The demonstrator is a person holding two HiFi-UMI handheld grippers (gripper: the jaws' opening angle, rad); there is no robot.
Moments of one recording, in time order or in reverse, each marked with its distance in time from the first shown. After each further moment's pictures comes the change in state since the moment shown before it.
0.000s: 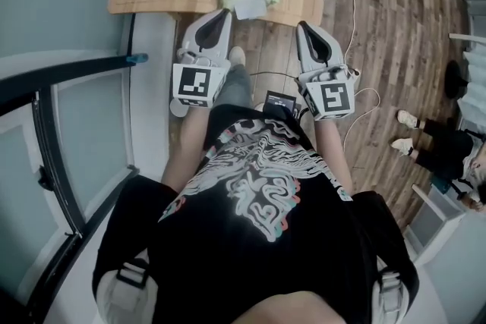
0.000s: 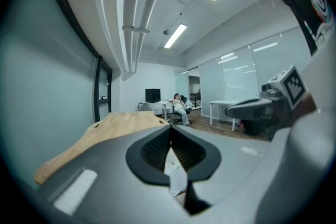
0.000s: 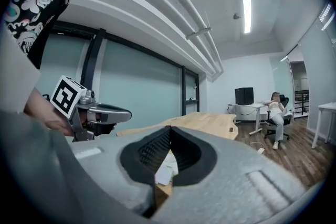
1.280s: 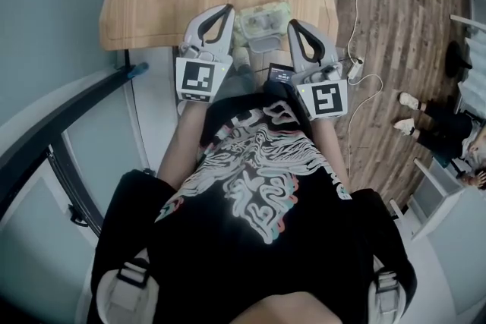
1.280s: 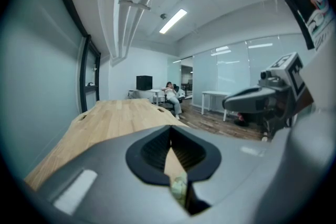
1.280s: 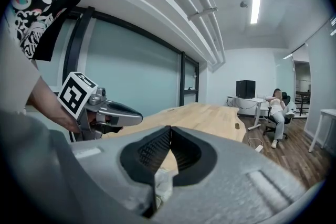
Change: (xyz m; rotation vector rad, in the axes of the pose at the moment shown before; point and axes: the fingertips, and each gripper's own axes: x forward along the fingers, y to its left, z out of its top) left arm 0.123 0.114 -0.050 -0.005 0.119 -0.148; right arm 0.165 -0.016 -0.020 -0.038 0.126 -0.016
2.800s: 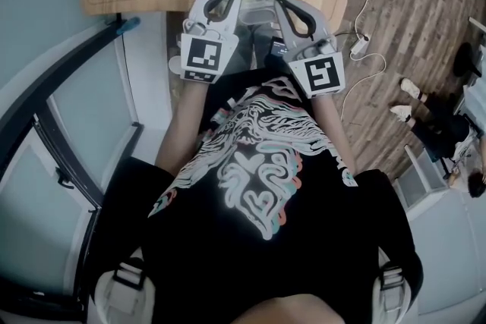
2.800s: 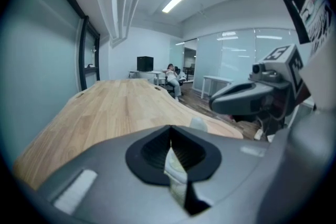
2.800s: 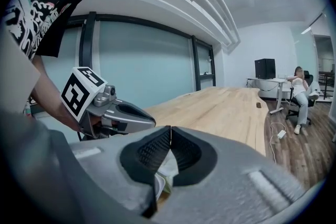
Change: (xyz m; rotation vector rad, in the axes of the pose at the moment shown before) left arm 0.036 -0.048 -0.065 -0.057 0.211 0.009; right arm 0.018 0.004 -0.071 0.072 0.133 0.239
